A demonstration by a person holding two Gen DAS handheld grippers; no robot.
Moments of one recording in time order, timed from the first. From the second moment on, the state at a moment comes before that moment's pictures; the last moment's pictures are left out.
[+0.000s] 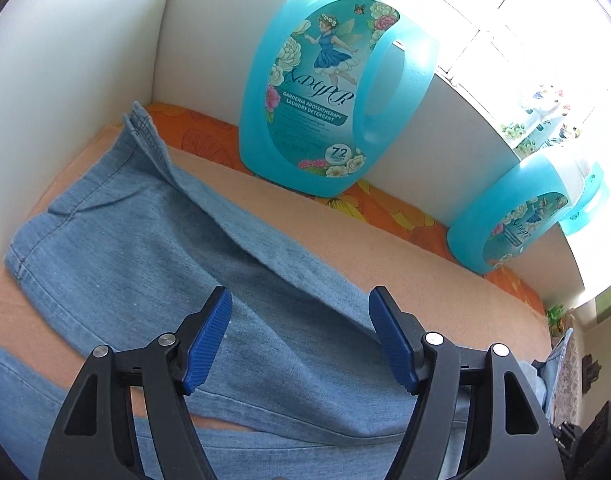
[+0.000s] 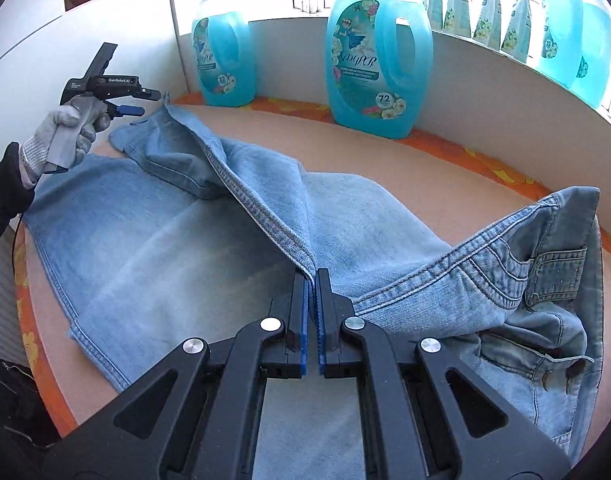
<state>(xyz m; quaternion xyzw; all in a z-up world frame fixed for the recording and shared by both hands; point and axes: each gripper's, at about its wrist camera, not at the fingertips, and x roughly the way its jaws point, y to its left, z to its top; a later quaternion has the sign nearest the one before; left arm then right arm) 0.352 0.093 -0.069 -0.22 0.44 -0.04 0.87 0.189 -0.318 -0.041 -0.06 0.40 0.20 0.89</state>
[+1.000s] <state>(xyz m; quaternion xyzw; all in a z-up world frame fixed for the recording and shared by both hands) 0.401 0.105 -0.116 -0.29 0.42 0.00 0.86 0.192 -0.323 -0.039 -0.06 0.39 0.19 0.90</state>
